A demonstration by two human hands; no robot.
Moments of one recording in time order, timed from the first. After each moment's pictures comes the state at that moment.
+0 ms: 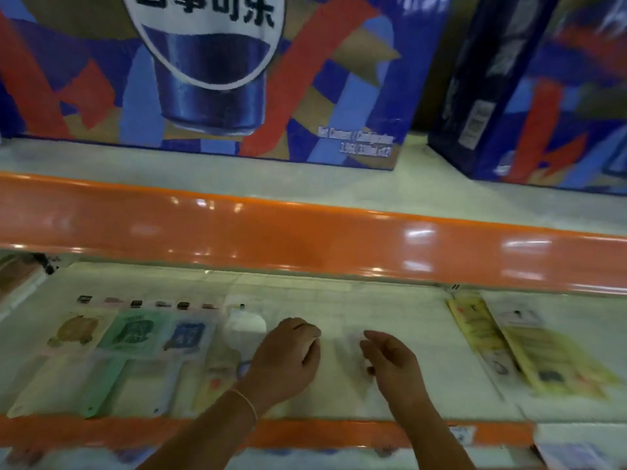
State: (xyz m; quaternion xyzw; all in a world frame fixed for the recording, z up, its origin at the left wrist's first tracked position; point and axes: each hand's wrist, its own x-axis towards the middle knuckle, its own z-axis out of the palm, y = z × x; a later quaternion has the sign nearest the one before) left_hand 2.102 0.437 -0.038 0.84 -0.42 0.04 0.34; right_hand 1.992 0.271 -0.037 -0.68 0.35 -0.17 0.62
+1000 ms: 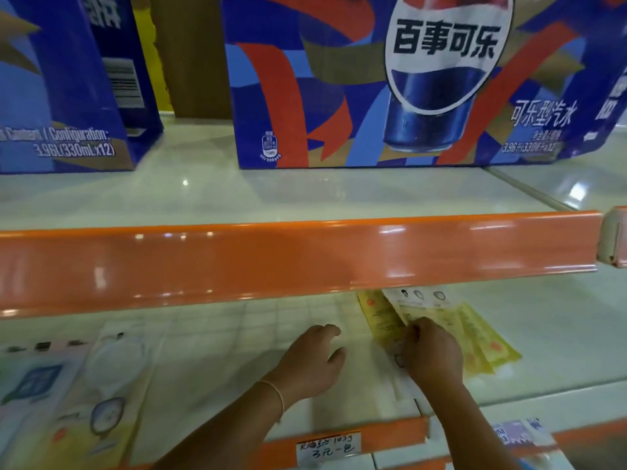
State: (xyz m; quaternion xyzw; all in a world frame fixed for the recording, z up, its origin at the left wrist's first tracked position) left_hand 2.017 0.210 -0.033 0.84 -0.42 -0.20 0.29; right_hand 1.895 0.037 -0.030 -0.87 0.45 -0.17 0.14
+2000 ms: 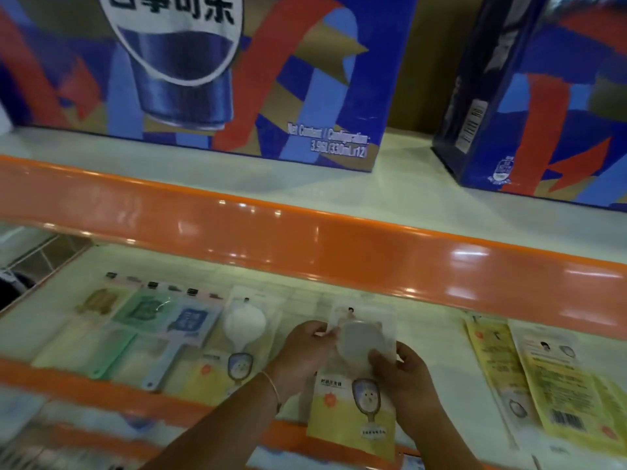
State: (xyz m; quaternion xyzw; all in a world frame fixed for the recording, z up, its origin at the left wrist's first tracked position) left_hand 2.078 0.365 -0.023 0.76 -0.05 -0.26 0.59; right_hand 1.990 0.213 -0.043 -0.66 0.32 -0.08 0.68
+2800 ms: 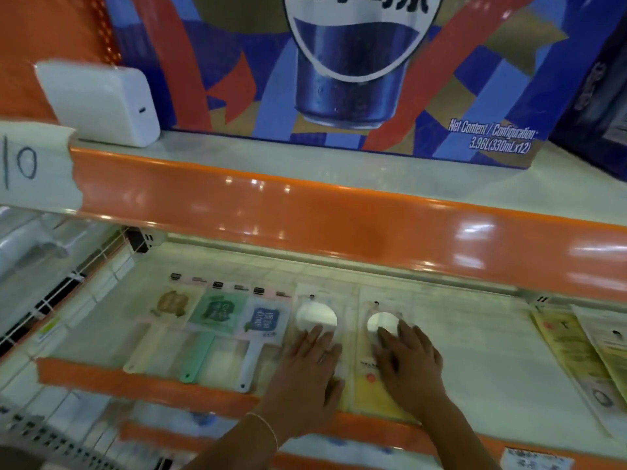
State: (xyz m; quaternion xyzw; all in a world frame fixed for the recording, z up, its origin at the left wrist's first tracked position) left_hand 2.101 0.519 -0.082 0.90 -0.42 0.03 0.10; right_hand 2.042 0.309 -0.076 -0.97 0.20 0.00 0.12
